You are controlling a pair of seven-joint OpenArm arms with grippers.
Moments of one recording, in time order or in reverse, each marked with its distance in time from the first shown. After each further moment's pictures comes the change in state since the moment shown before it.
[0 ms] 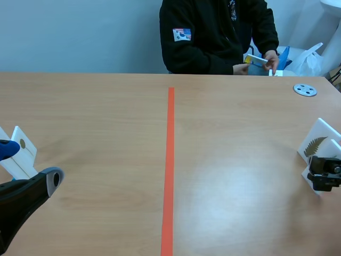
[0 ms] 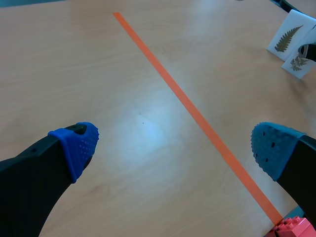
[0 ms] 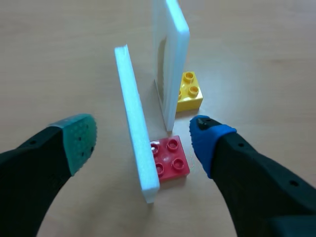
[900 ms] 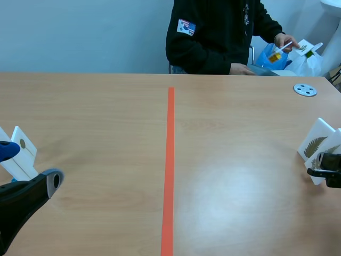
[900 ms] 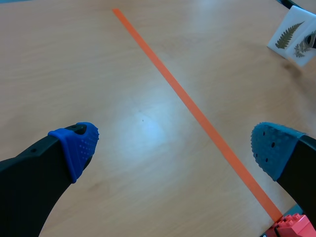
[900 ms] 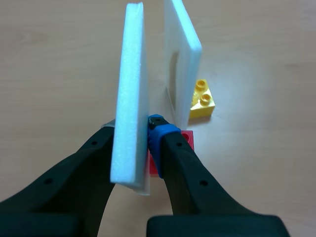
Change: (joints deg) left arm 0.0 0.0 0.0 0.0 0.0 0.0 0.6; right arm 0.3 0.1 0.4 1.0 2.8 2.6 -4.0
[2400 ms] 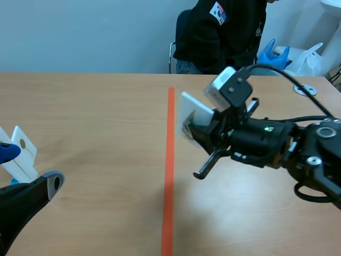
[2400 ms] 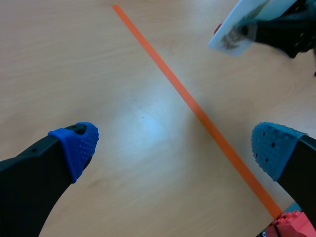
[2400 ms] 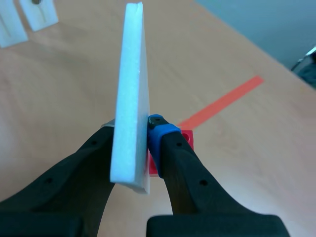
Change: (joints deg) left arm 0.0 0.0 0.0 0.0 0.0 0.0 0.9; right arm 5.7 3.1 -36.1 27.7 -14.3 4.0 1.1
